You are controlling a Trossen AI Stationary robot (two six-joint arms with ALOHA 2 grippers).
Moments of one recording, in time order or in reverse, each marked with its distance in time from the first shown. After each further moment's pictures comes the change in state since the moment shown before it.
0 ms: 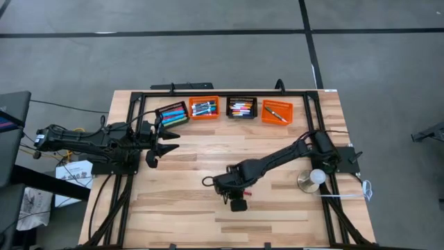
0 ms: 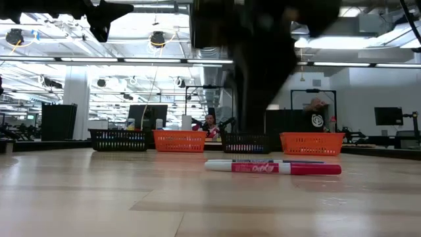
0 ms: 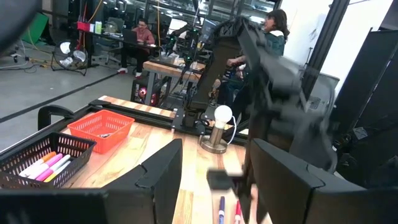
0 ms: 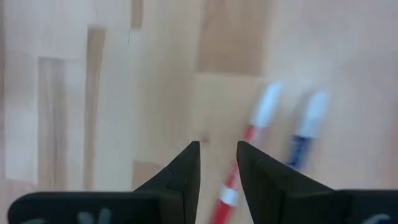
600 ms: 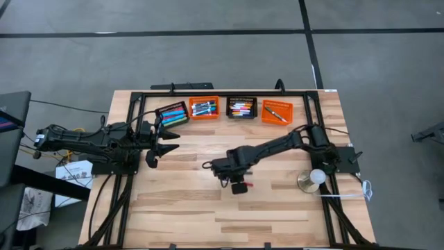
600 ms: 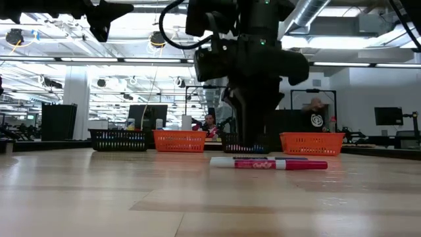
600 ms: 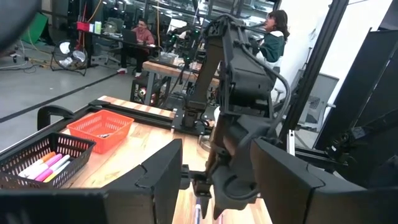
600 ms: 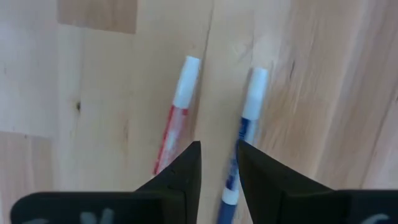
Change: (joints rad) left arm 0.000 0.000 0.000 0.000 0.000 0.000; right arm -0.135 0.016 -0.006 -0.111 0.085 -0.193
